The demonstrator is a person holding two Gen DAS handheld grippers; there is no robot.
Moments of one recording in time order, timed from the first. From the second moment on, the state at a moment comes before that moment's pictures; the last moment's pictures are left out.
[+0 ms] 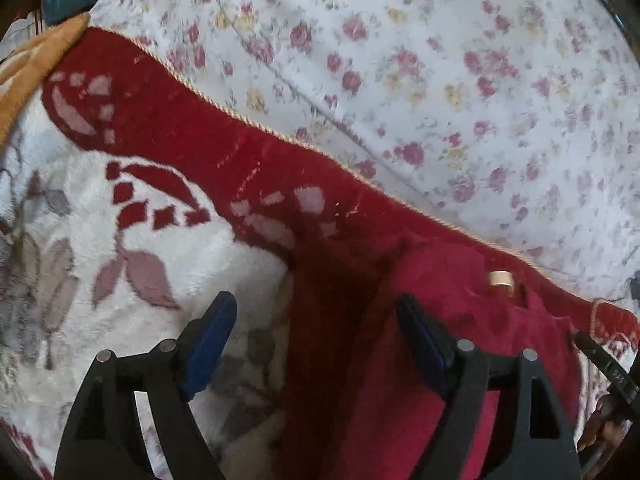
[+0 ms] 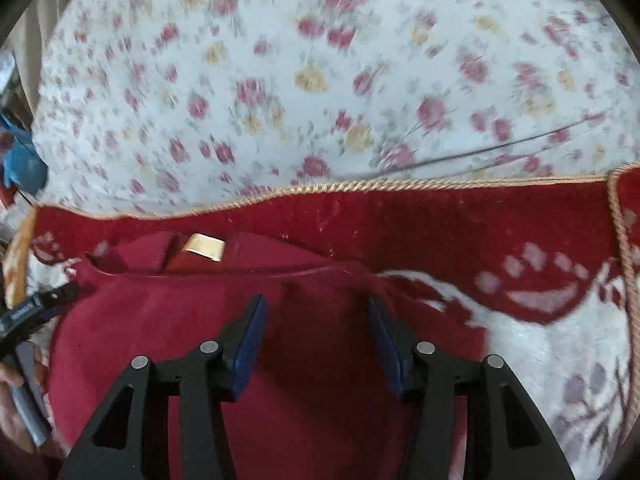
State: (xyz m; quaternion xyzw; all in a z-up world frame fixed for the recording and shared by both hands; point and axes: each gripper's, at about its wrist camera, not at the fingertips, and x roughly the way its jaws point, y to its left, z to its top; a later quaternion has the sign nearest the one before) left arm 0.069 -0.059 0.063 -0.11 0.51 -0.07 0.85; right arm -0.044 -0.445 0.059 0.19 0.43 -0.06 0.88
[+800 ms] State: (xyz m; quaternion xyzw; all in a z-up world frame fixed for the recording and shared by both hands) left arm -0.049 -0.028 0.085 -0.04 0.51 -0.23 0.83; right arm -0.062 -0.434 0.070 0.14 0.44 -0.13 0.87
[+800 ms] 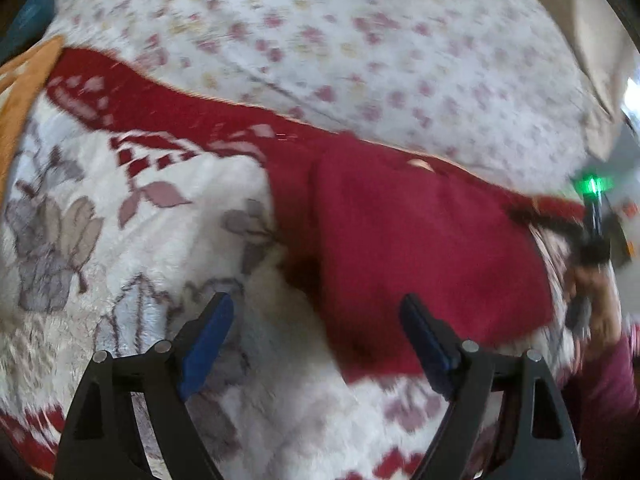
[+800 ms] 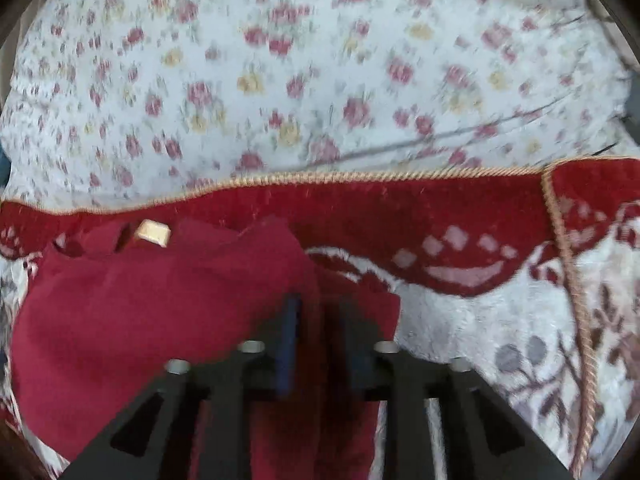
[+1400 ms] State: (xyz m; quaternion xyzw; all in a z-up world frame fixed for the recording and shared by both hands) left arm -0.070 -0.027 0.055 0.03 0.53 -0.33 0.78; right arm -0.023 -0.262 0.071 0.11 0.48 0.09 0.87
